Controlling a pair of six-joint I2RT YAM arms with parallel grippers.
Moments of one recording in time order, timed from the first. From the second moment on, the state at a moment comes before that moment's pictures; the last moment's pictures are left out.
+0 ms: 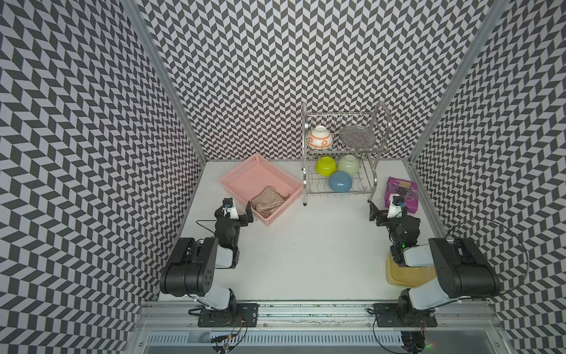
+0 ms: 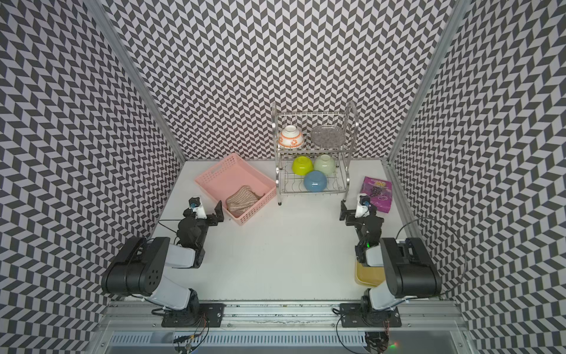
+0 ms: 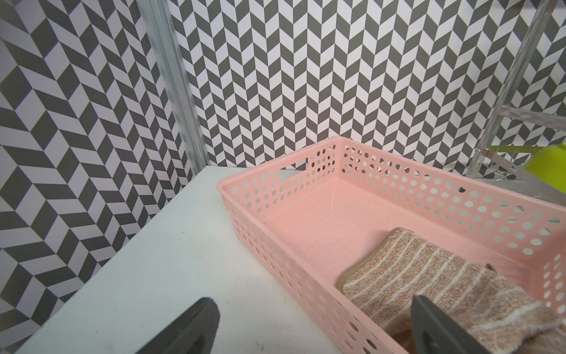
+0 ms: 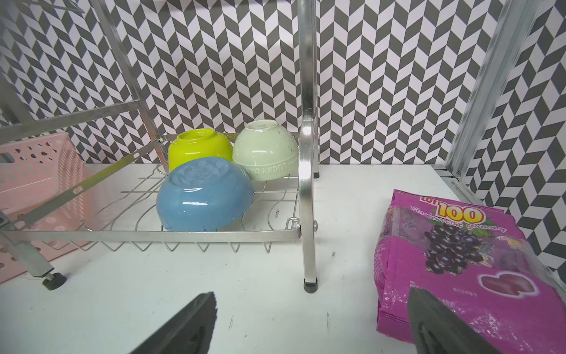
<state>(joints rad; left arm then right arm) -0.01 1.56 0.26 1.20 -0.05 -0.02 0.00 1.54 0.26 1.15 -0.10 0.02</state>
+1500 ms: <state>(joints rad) -0.01 1.41 0.45 0.87 -0.08 -0.07 0.00 1.31 0.31 0.93 0.09 0.11</state>
